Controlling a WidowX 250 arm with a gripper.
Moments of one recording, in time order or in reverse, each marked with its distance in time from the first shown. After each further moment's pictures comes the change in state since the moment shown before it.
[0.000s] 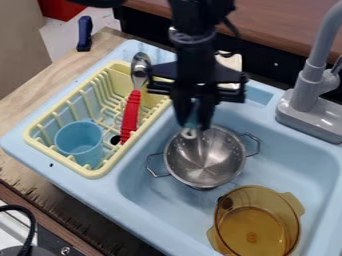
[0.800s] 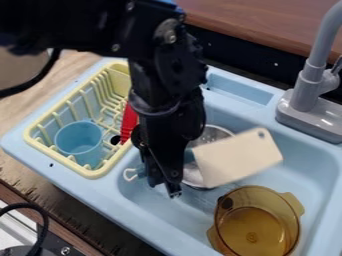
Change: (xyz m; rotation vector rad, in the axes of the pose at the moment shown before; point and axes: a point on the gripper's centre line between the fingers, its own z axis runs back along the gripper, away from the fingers) arm -0.066 0.007 -0.008 0.096 0.004 -0.959
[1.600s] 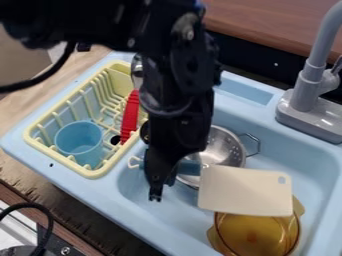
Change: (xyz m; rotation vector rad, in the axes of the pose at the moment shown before) arm 0.005 -0.005 0.004 0.040 0.009 -0.444
